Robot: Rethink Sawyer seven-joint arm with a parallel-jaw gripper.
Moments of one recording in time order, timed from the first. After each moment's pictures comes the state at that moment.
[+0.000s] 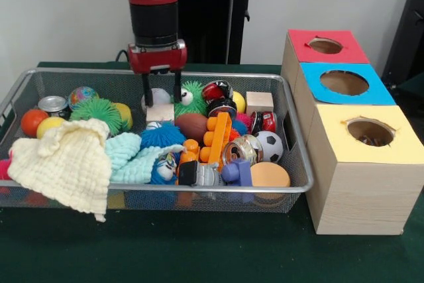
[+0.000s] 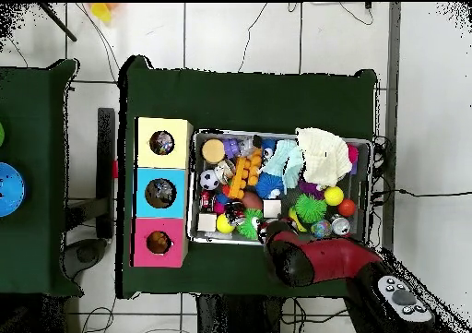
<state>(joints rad) -0.69 -0.57 0.21 1.97 -0.72 0.04 1.61</state>
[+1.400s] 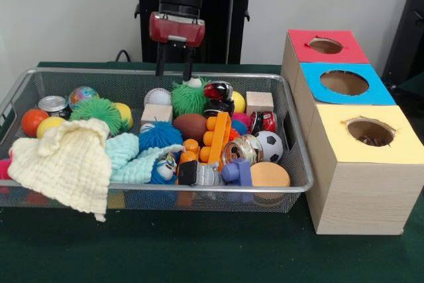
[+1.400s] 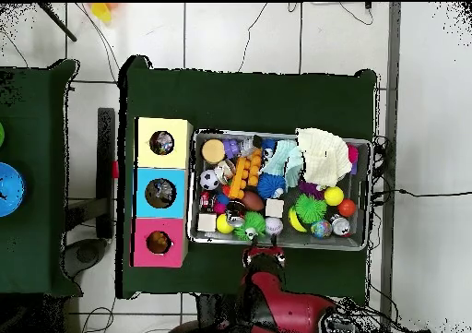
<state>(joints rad) -0.32 -0.49 -0.24 2.15 -0.43 -0.57 1.61</state>
